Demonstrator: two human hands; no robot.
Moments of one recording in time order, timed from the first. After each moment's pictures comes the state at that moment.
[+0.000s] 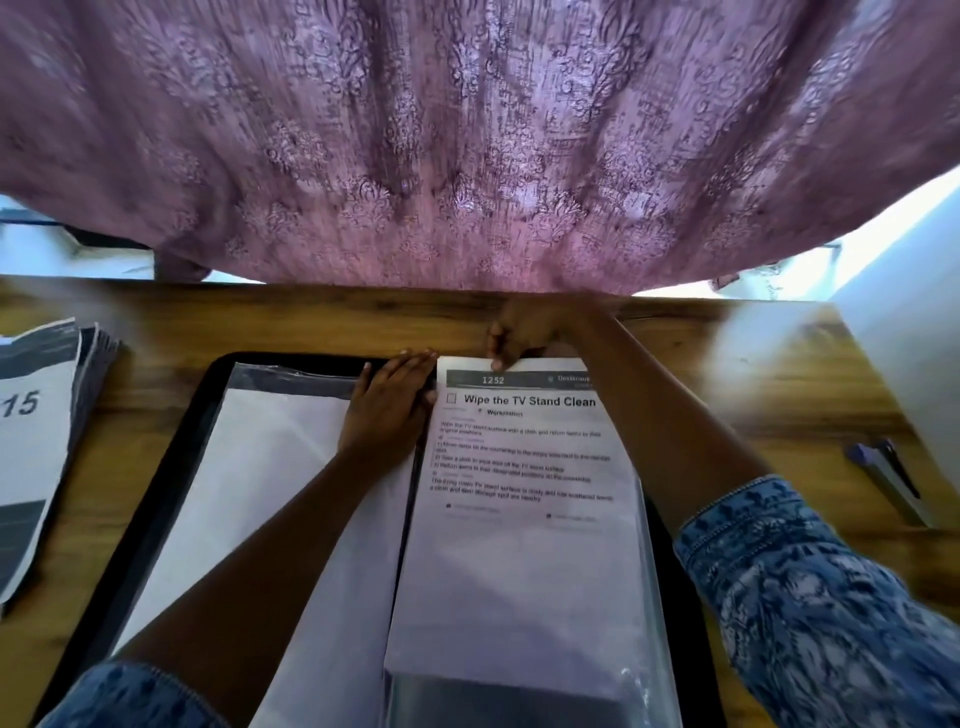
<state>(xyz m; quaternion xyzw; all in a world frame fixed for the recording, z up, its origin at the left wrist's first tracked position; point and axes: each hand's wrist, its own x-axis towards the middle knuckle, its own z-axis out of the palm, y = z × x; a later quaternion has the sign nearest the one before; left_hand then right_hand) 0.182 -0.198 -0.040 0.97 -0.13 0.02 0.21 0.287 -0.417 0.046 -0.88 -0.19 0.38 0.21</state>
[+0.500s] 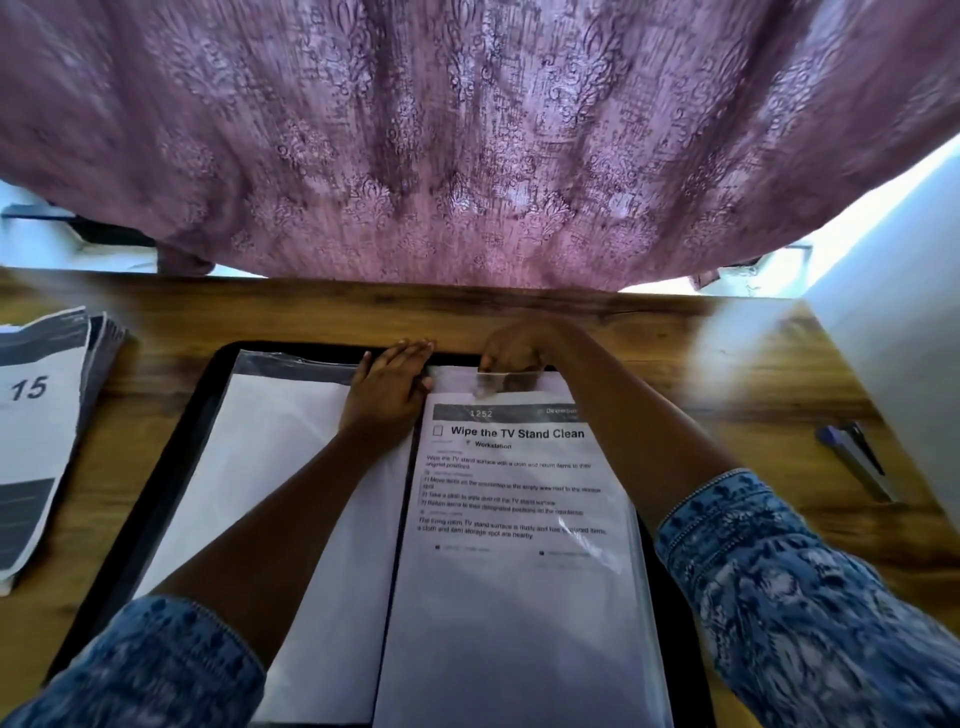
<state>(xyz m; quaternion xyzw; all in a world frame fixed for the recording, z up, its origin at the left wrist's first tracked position) 0.180 -0.197 -0.040 0.97 -0.14 0.03 0.21 0.240 -0.400 0.048 -0.88 -0.13 0.44 0.15</state>
